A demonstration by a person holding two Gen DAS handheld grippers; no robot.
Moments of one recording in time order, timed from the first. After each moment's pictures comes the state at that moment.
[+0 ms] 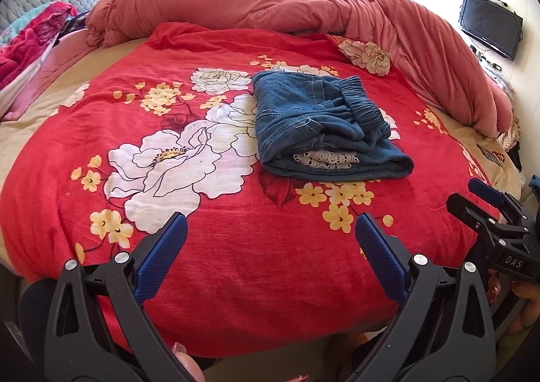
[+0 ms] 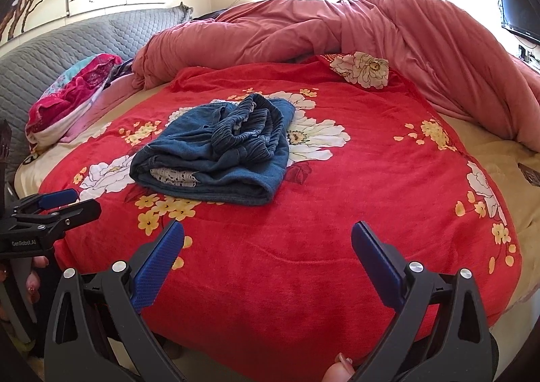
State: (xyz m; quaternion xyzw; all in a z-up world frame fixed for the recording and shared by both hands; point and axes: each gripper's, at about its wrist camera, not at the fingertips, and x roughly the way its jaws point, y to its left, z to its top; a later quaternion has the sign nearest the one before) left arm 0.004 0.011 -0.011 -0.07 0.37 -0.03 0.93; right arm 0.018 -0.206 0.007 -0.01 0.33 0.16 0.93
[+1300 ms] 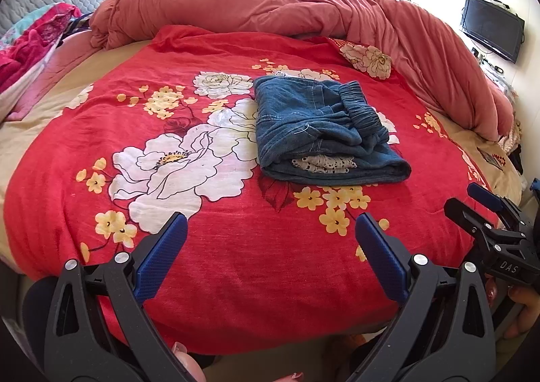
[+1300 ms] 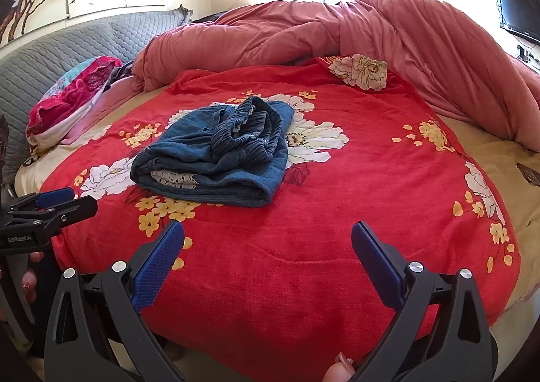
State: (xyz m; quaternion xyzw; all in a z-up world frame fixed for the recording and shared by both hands) left arm 0.001 0.009 -0.004 -0.07 0.37 -0.03 0.93; right arm 0.014 -0.208 0.009 -0.01 0.32 0.15 0.93
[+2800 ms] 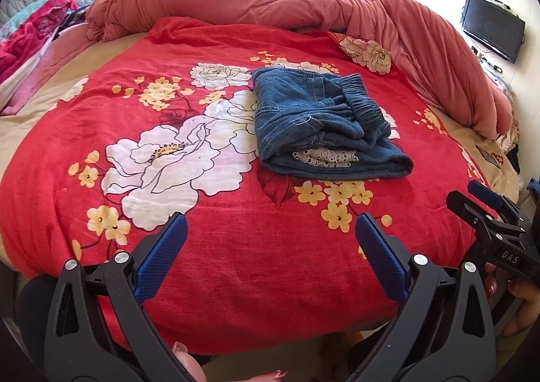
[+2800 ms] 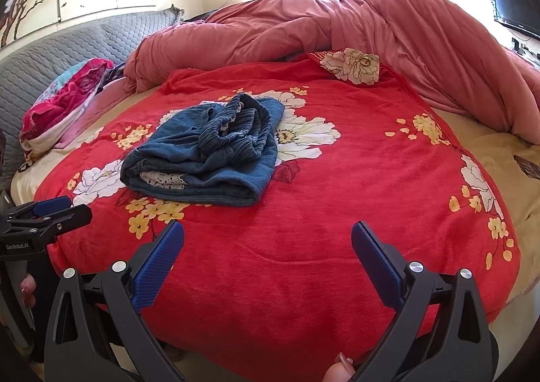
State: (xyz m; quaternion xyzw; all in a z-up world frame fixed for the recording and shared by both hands) left arm 0.006 0.012 -0.013 -0.08 0.38 -0.04 0.92; right arm 0.021 -0.215 0.005 0.00 0.33 0.14 0.93
